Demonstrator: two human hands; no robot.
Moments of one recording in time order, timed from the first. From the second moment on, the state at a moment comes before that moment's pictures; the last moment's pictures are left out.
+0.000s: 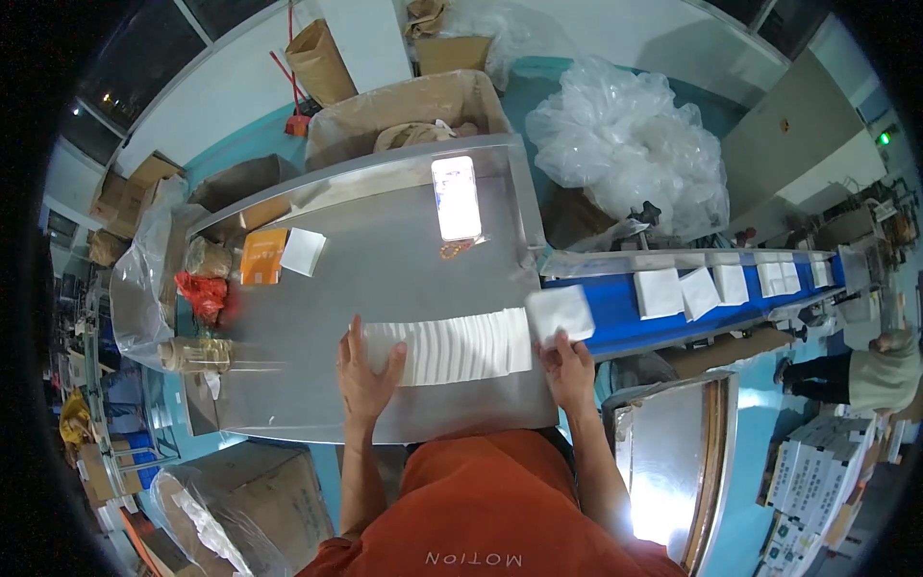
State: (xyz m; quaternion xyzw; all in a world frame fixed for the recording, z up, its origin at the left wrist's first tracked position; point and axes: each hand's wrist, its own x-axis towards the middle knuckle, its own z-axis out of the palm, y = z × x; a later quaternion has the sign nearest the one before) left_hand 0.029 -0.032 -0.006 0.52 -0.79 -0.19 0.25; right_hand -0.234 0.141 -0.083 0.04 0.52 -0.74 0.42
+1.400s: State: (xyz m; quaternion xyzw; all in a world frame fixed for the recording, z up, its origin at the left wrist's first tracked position) left_hand 0.014 -0.019 -0.007 0.50 -0.80 -0.20 0.26; right_hand -0.205 0.126 -0.020 -0.01 0.67 -0.49 0.55
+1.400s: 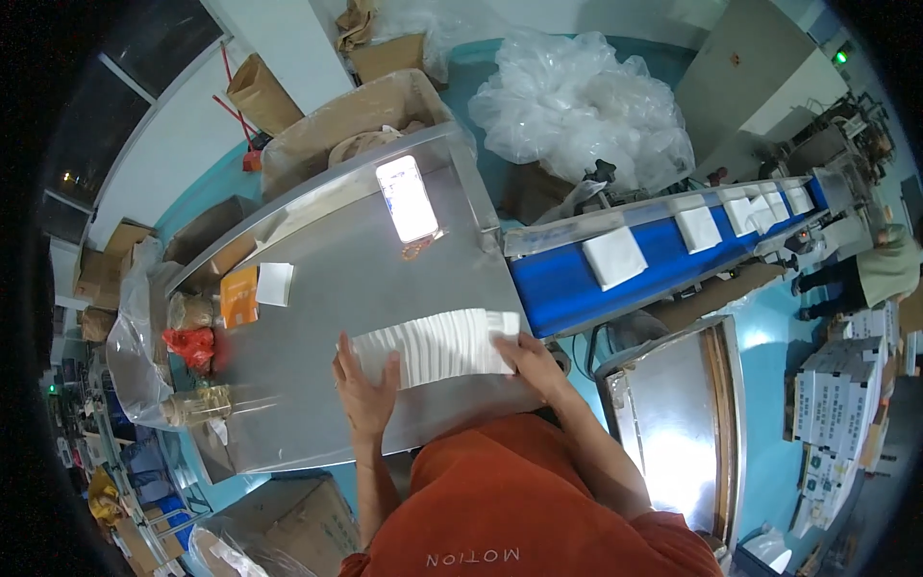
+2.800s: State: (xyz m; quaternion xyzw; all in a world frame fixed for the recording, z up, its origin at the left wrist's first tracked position) left_hand -0.001 -0.007 -0.010 0.48 -0.79 -0.28 0.24; right_hand -0.219 0.137 -0.036 0.03 0.53 -0.56 0.64
